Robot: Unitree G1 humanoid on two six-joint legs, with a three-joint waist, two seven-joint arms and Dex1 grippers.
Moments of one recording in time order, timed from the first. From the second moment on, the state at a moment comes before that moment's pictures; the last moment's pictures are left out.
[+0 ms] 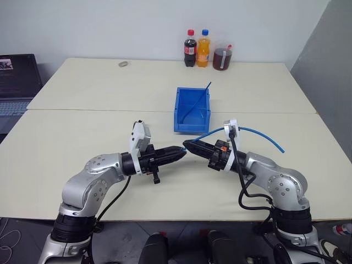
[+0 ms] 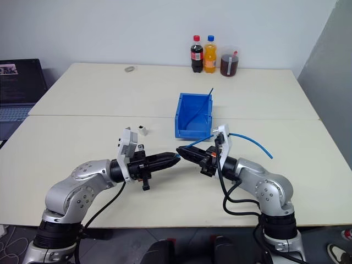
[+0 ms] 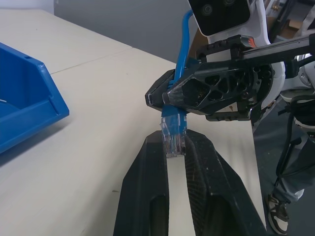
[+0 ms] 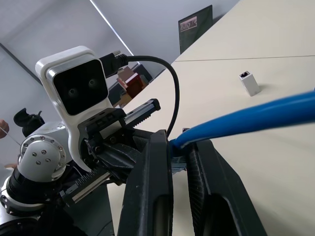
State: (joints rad) left arm -0.30 0.55 0.01 -0.28 -0.66 0.62 -0.95; right arm -0.40 -0.18 -0.01 -0.34 0.85 0.99 0.53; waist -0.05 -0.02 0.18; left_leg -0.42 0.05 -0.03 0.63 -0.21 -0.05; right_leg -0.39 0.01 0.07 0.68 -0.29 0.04
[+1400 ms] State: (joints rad) left arm -0.63 0.60 0.02 0.44 -0.16 0.47 -0.60; right arm -0.38 -0.29 0.08 -0.36 0.80 0.88 0.58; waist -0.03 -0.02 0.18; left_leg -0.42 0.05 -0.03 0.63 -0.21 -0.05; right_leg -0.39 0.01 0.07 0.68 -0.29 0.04
